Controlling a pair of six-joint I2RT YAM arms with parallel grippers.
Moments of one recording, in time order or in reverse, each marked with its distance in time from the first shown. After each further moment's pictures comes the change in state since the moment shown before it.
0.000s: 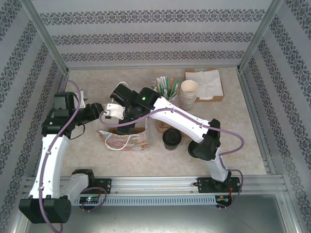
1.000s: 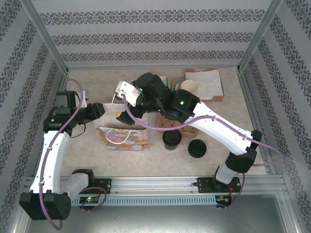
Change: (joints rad) left arm 0.000 0.039 0.000 0.001 0.014 0.020; right arm 0.000 -0.409 -0.290 0.421 0.080 0.137
